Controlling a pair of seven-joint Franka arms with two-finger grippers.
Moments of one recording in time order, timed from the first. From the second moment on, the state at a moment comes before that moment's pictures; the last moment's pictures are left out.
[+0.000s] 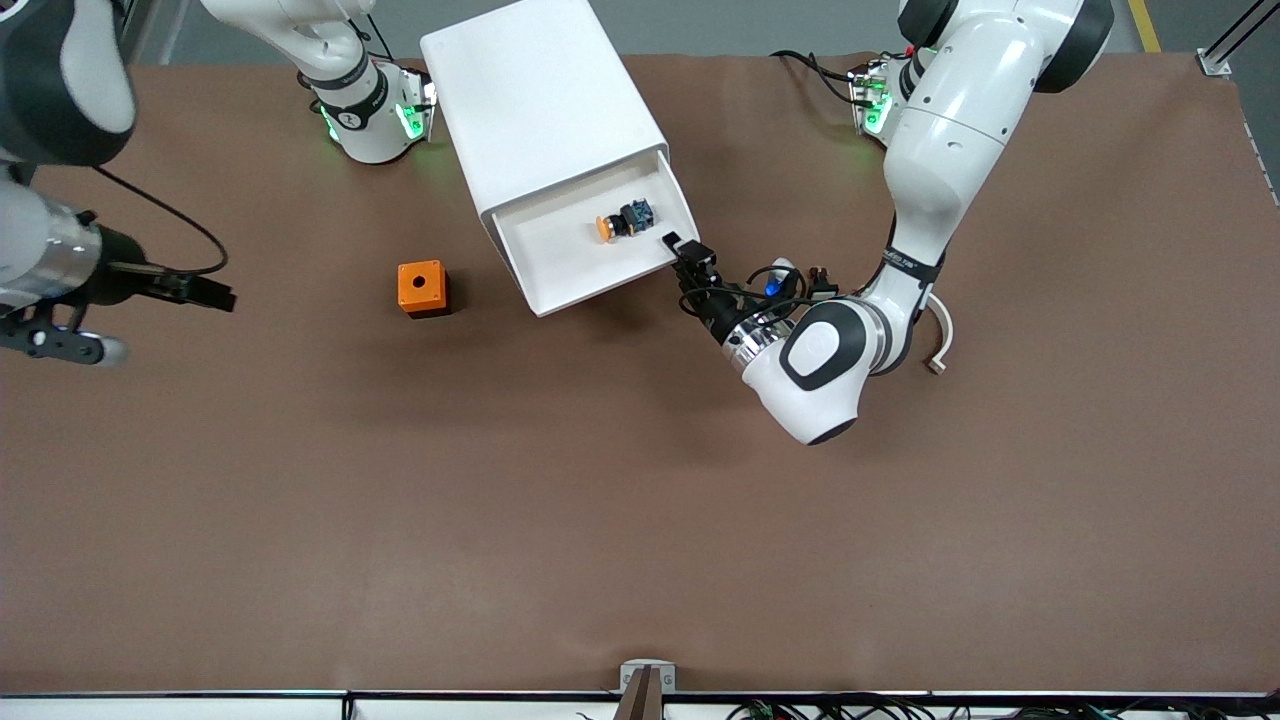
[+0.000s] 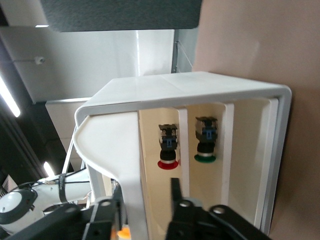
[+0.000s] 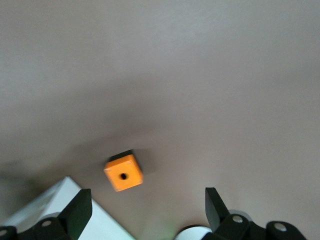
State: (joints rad) left arm -0.43 0.81 -0.06 -1.43 -1.08 1.31 -2.27; right arm 0.15 0.10 -0.07 -1.61 0.04 1.50 0.35
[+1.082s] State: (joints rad) left arm -0.39 0.79 -0.03 -1.28 -0.85 1.39 -1.14; right arm 0.86 0.17 -0.06 -1.66 0.09 1.79 1.68
